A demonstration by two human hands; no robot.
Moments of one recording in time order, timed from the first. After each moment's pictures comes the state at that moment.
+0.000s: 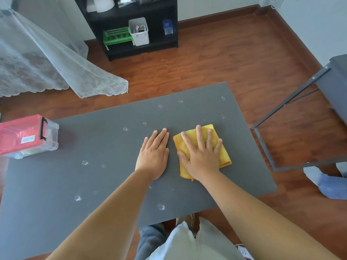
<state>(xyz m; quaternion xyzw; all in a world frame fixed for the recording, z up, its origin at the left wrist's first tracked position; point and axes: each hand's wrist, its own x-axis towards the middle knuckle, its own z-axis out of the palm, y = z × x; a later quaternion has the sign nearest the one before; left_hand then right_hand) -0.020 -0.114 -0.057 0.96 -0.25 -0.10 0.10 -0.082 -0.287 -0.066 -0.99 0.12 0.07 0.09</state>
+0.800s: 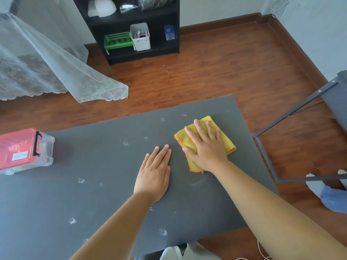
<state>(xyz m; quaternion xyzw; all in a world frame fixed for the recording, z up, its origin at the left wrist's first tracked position) -0.020 -0.109 -0.057 0.96 -0.25 -0.10 0.12 -0.006 -0.333 -0.069 -0.99 0.03 0.08 0.09</state>
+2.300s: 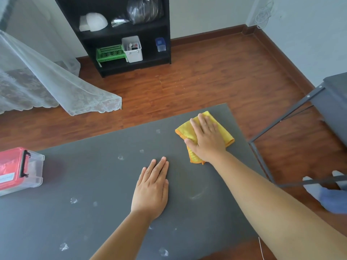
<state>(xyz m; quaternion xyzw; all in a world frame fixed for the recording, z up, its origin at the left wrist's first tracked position) -0.019 -0.108 -0.058 0.95 -0.25 -0.10 0.12 0.046 -0.359 -0.067 -0.99 0.08 0.07 0.10</state>
